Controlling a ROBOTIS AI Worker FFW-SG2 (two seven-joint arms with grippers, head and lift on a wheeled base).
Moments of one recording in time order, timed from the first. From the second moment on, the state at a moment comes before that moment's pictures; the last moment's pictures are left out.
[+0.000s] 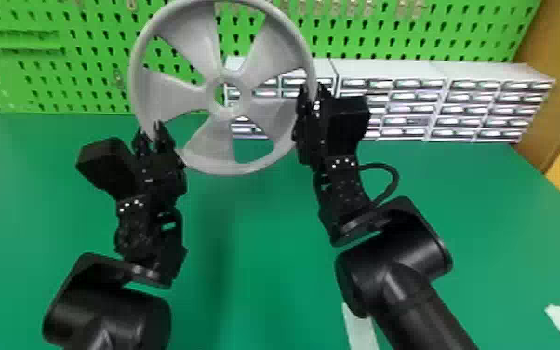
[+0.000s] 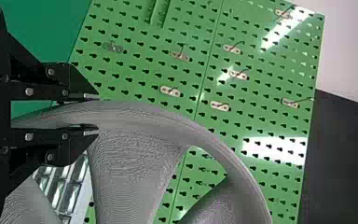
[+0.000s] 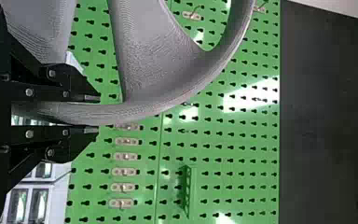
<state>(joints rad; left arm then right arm) -0.09 0.14 -0.26 -1.69 0.29 -0.15 0.48 -0.34 -0.04 0.43 -1.51 -0.01 -0.07 -0.33</state>
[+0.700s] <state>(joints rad) -0.09 0.14 -0.25 -1.70 0.28 -0.13 0.46 -0.33 -0.05 0.44 -1.51 0.00 -0.07 -0.33</state>
